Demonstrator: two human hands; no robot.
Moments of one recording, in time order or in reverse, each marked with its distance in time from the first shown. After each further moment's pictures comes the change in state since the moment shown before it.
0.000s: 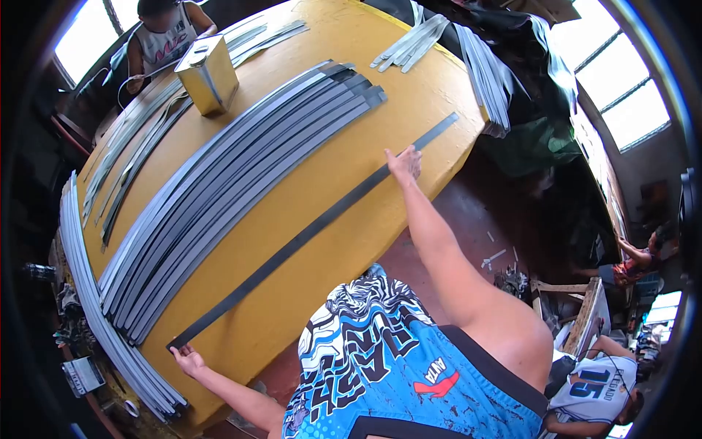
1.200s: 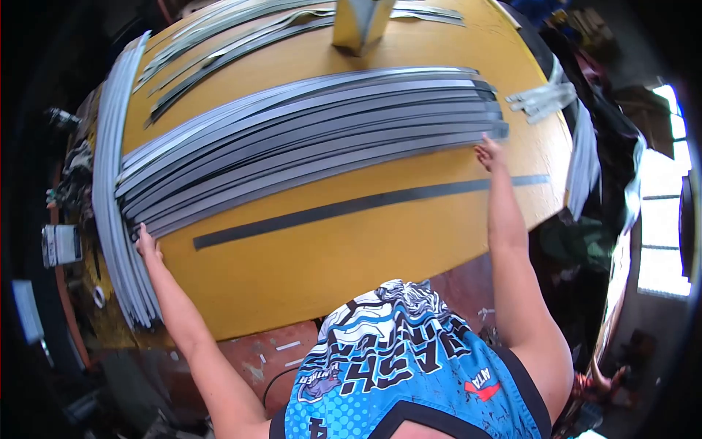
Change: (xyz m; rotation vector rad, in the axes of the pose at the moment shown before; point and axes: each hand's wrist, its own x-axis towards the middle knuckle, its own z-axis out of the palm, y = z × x) left_hand 0.205 0.086 0.011 0.598 0.315 0.062; right_hand 0.130 -0.087 0.067 0.810 -0.640 0.408
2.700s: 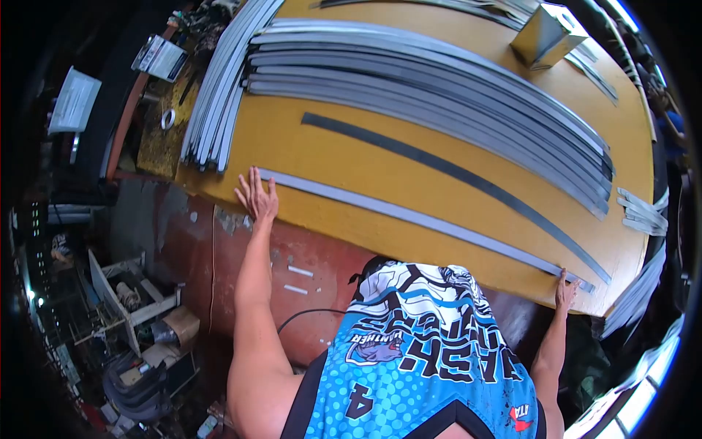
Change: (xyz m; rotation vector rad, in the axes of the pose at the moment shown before) left_hand -0.275 -0.158 -0.135 1.218 0.170 0.708; right_hand -0.069 0.104 -0.193 -1.537 0.241 -0.275
